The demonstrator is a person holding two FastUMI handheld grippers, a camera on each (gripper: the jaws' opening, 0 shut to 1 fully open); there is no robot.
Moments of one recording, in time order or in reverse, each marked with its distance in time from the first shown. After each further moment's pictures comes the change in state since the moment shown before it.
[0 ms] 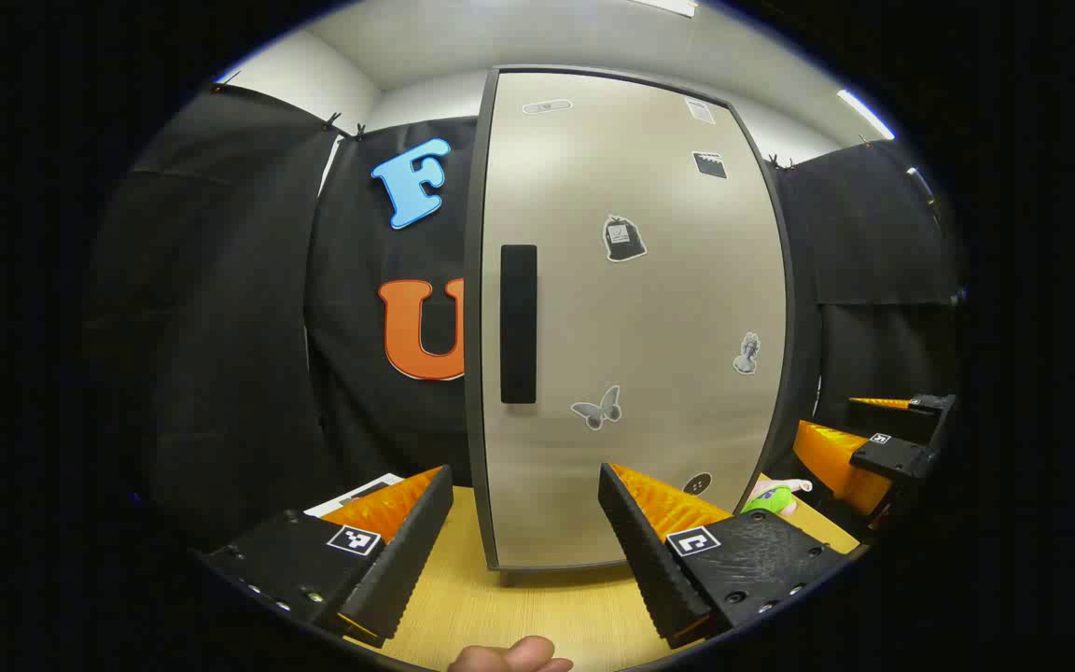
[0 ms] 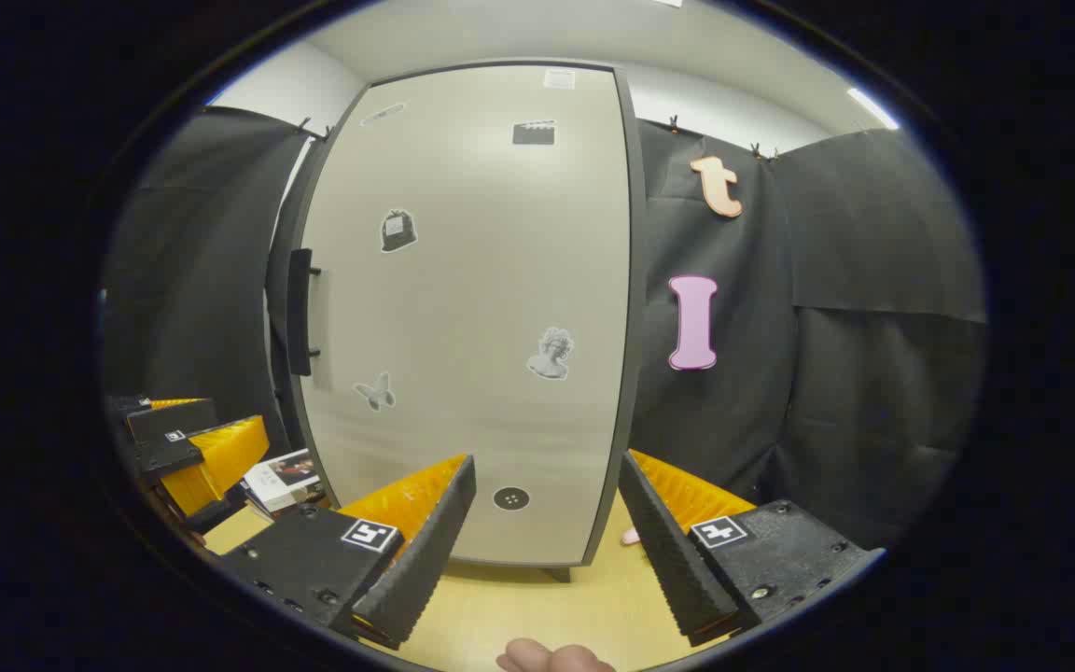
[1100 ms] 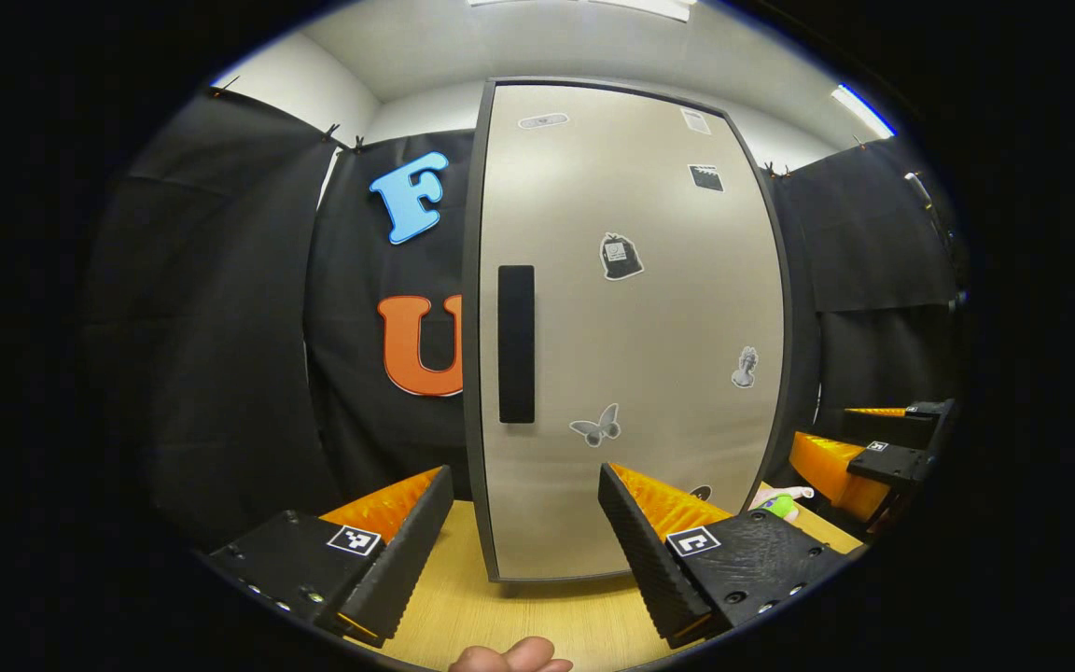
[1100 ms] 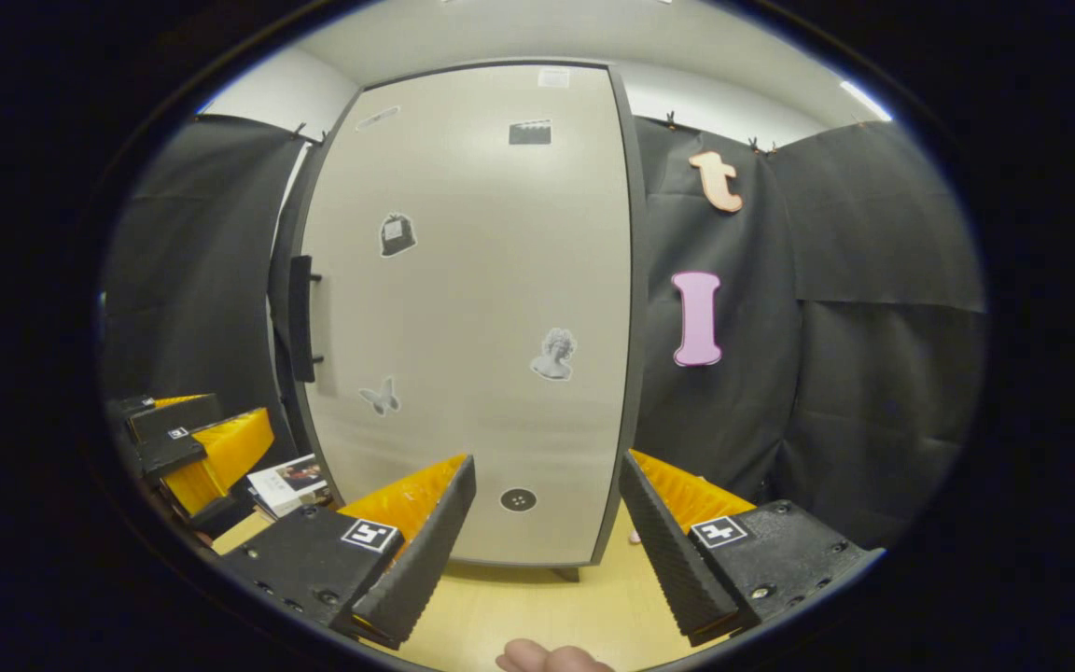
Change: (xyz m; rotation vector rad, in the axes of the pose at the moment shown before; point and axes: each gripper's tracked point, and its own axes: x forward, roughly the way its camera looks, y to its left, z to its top) left arm 0.003 0.001 0.012 0.006 -0.045 -0.004; right arm 0.001 0.007 0.001 0.017 0.006 0.020
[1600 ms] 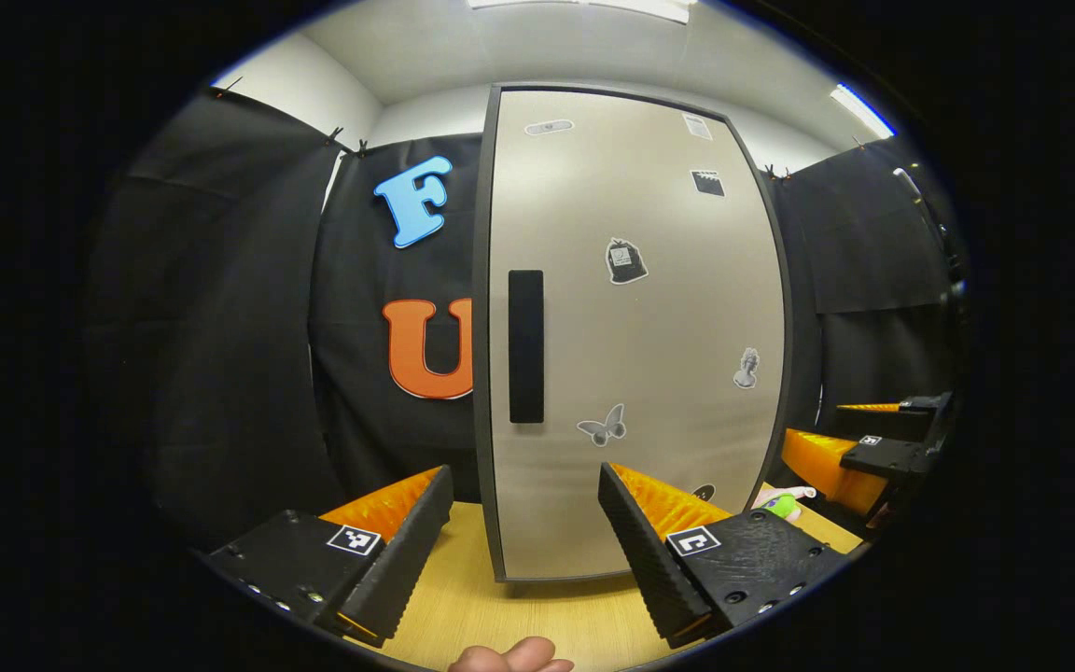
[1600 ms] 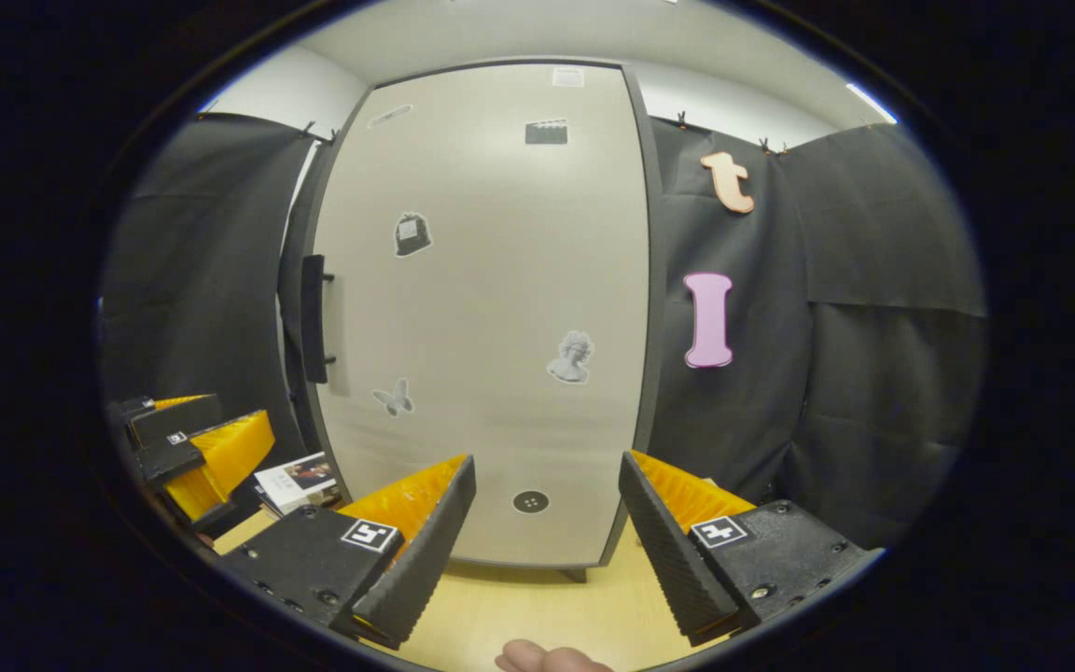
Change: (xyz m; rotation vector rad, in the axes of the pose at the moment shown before) left arm -0.014 0.008 -0.002 0.006 -0.018 0.000; right arm 0.005 0.019 0.007 -0.015 0.003 0.052
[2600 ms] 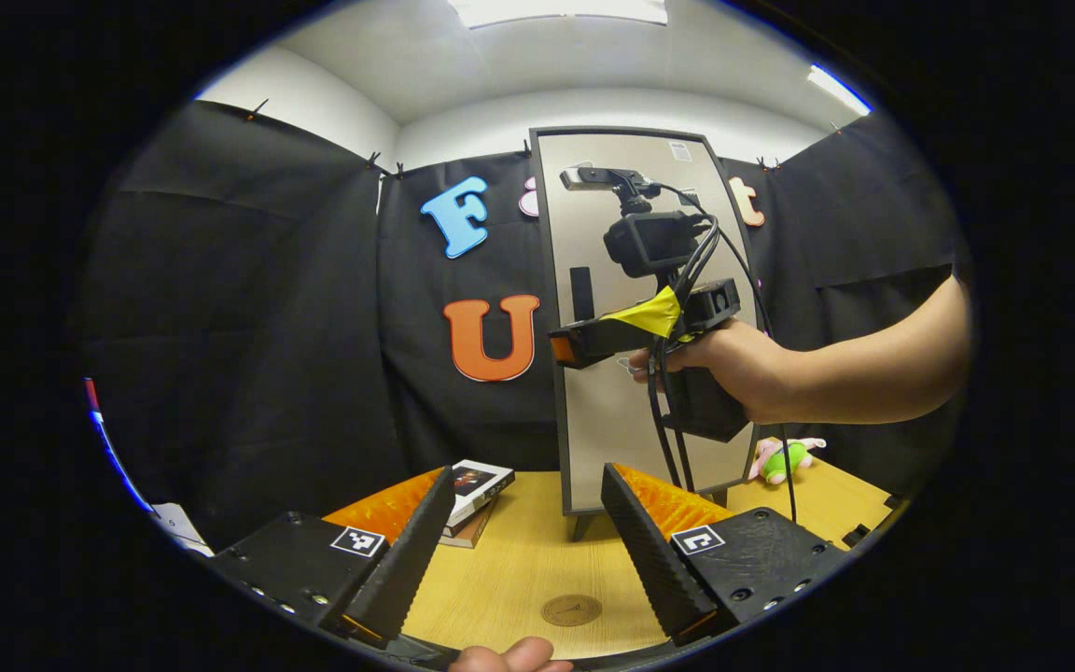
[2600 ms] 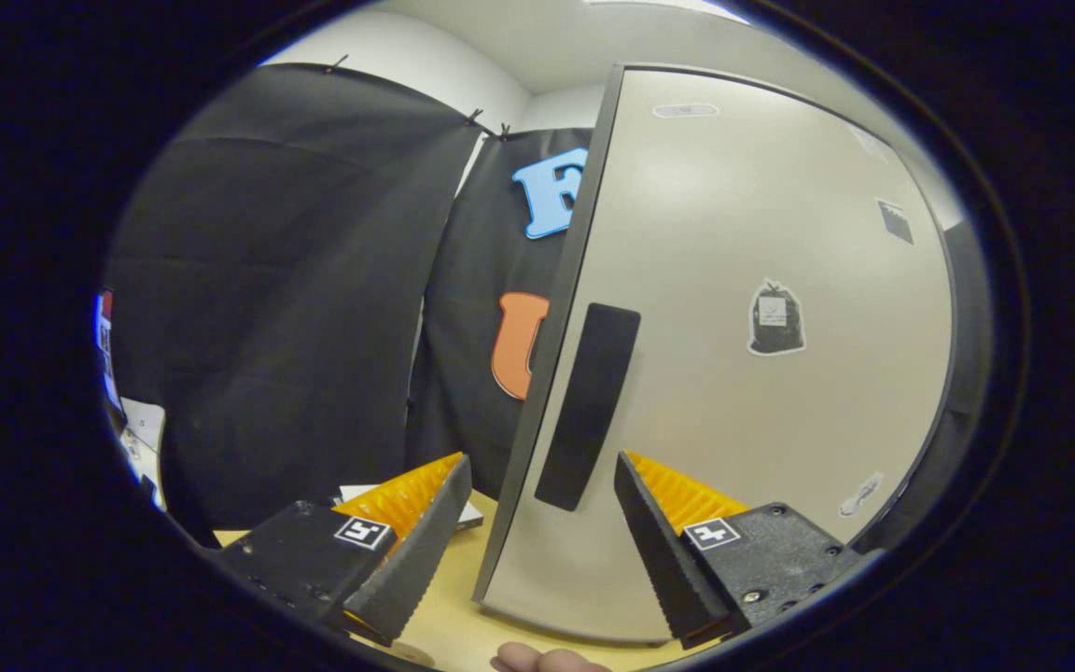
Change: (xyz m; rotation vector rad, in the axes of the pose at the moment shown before) left arm -0.170 0.059 -0.036 0.069 -0.008 0.106; right arm 0.078 0.227 0.054 -0.248 -0.090 0.345
